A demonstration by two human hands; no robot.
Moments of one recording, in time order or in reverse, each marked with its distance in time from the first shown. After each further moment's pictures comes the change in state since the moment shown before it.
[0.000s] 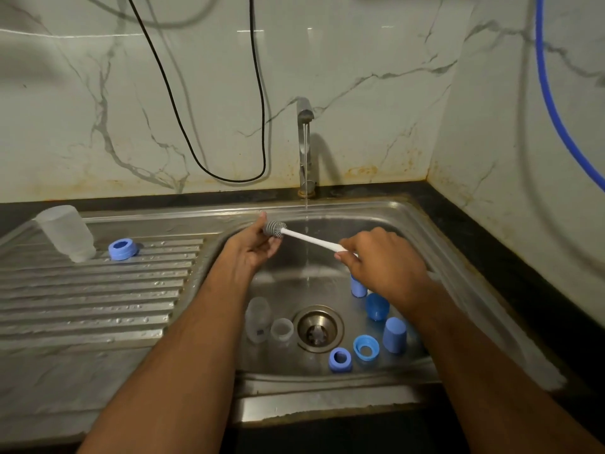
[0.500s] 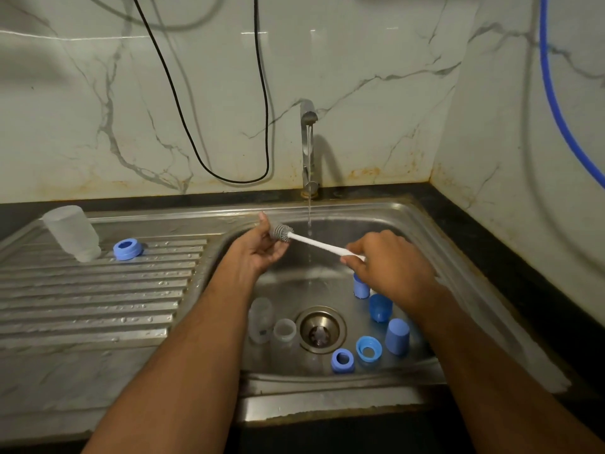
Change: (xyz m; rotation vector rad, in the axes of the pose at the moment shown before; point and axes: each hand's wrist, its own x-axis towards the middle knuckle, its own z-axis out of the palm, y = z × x) left_hand 0.001 -0.004 0.000 -0.041 -0.020 0.023; right_hand -0.007 -0.003 -0.008 0.075 -0.059 0.077
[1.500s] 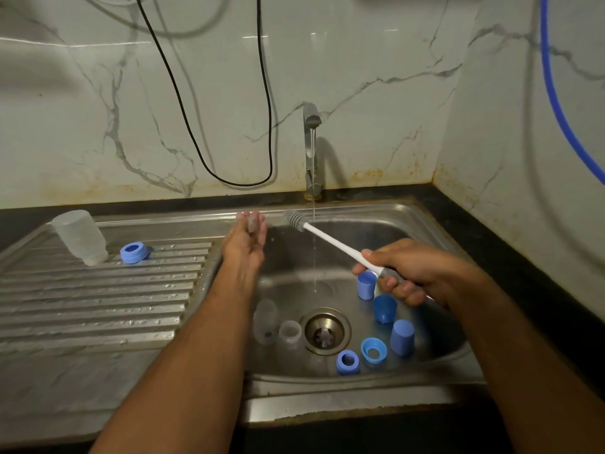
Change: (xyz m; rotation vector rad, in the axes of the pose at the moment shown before) left_hand 0.000 0.008 -0.007 -0.290 0.119 0.299; right_hand -0.010 0.012 -0.026 1.016 -0.481 0.484
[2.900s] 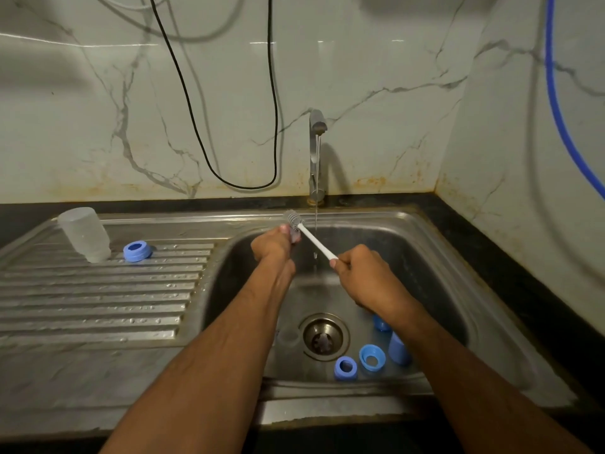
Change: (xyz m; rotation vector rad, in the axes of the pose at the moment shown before) left_hand -0.011 -0.038 0.033 0.327 0.268 -0.027; right_hand 0.025 -0.003 0.065 -0.537 0.419 -0.315
